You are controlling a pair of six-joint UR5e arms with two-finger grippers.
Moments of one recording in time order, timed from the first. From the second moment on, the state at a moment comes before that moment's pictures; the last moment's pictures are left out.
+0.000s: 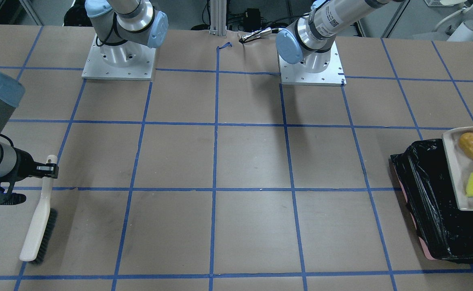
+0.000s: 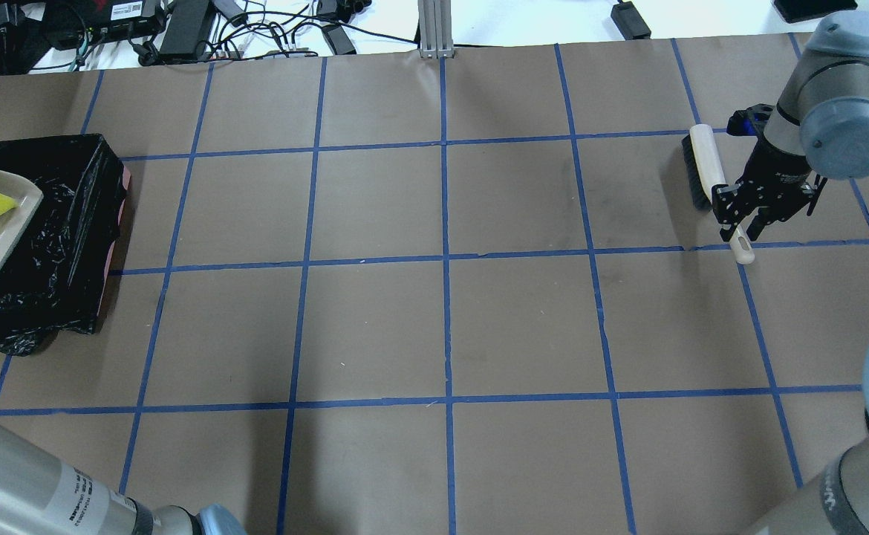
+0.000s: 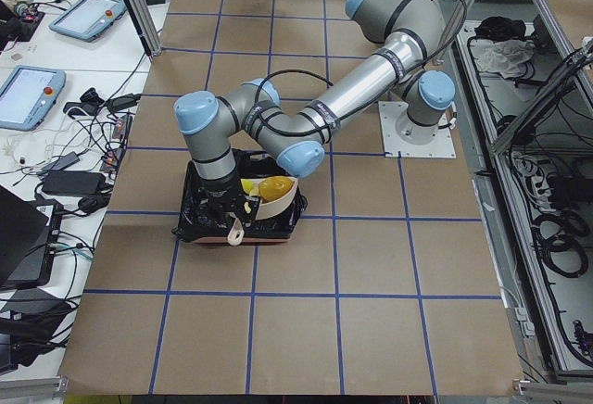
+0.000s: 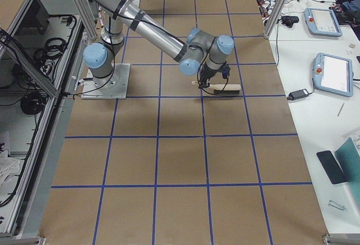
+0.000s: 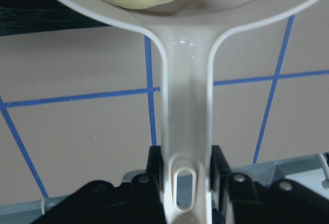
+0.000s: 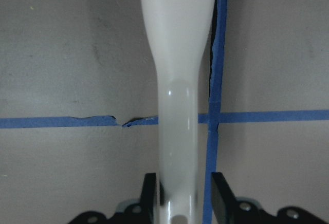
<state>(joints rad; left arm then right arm) -0.85 -2.12 -1.12 -1.27 2.03 2.39 1.21 -1.17 1.71 -1.88 -1.65 -0.33</state>
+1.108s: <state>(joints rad) -0.95 -2.06 -1.24 -1.12 2.17 2.40 1.22 -1.34 1.66 -1.89 -1.63 -0.27</state>
